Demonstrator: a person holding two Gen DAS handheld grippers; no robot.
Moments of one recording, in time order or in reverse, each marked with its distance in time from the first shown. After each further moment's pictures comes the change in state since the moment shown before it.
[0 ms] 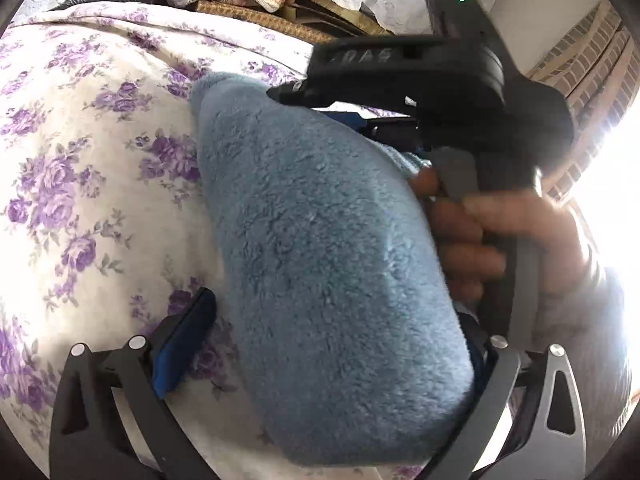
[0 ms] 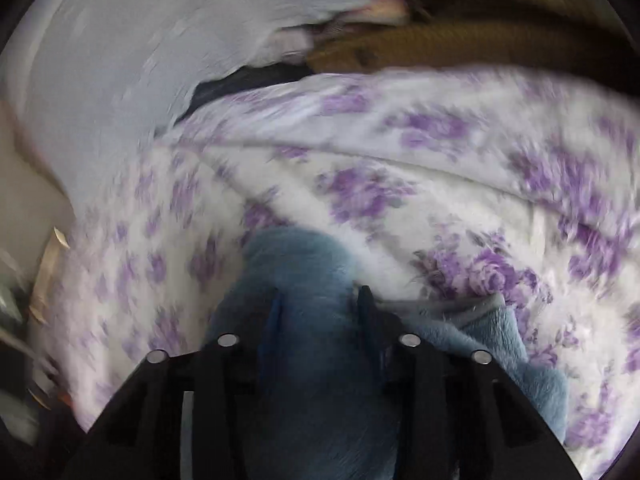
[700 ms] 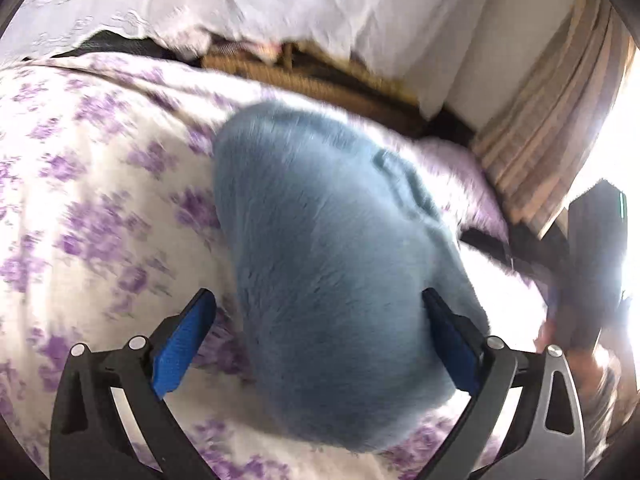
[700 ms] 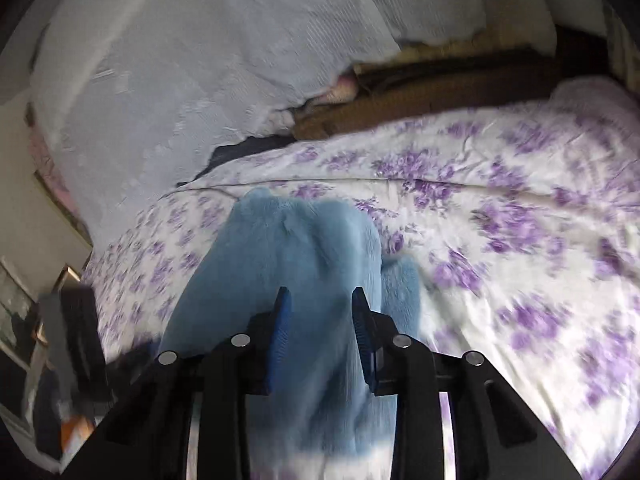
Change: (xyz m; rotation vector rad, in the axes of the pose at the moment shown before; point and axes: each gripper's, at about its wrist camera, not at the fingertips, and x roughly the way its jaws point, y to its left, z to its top) left arm -0.047 -0.007 0.006 0.019 -0.172 0.017; right arm -0.165 -0.036 -0.137 -0.039 -0.300 -0.031
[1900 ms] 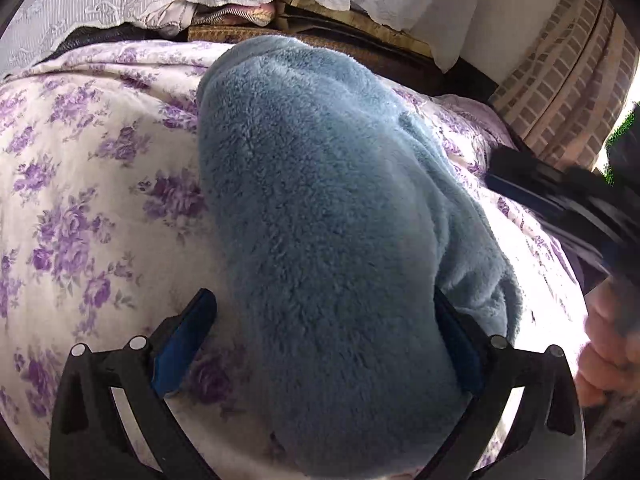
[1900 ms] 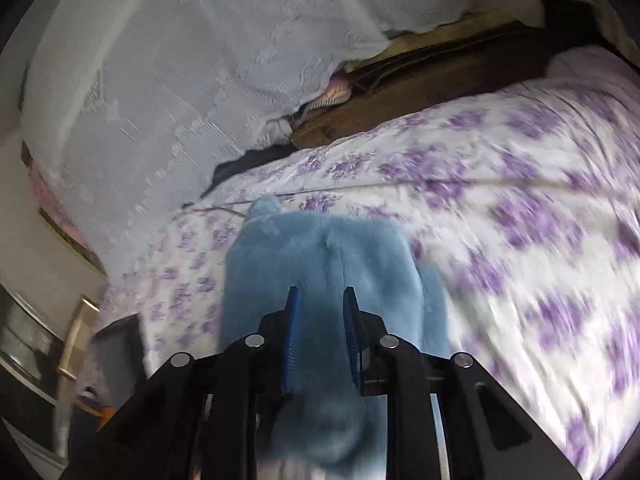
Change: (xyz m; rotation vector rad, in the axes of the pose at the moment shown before) left arm 0.055 -0.017 0.002 0.089 0.168 0.099; right arm 0.049 0.020 0.036 0.102 0.024 -0.003
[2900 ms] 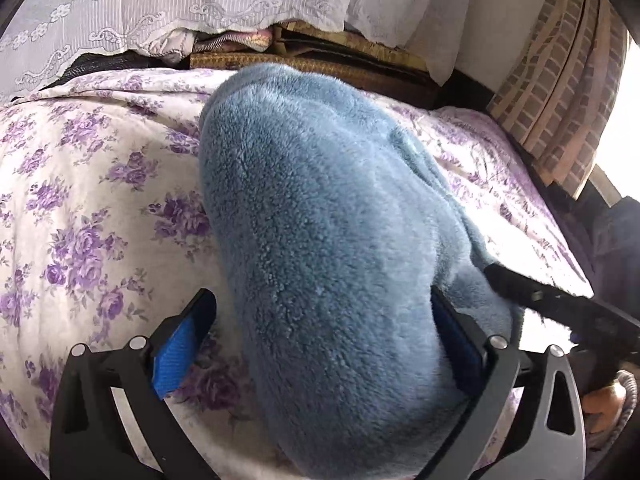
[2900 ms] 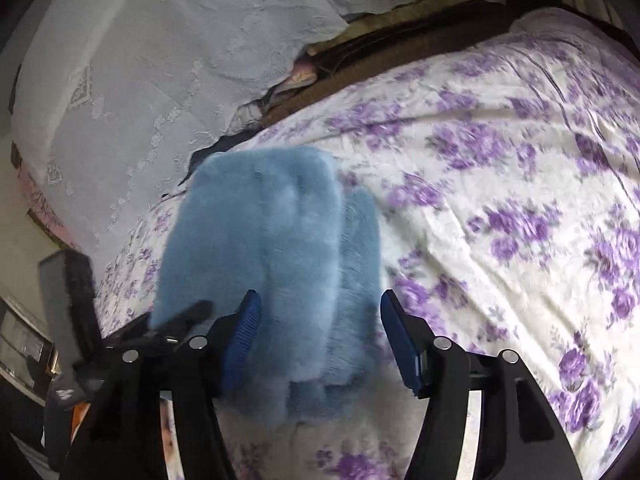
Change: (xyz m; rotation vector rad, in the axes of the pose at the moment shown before) left arm -0.011 -0.007 -0.007 0.050 -0.104 0.040; right arm -0.032 -0.064 -0.074 0.087 -0.024 0.012
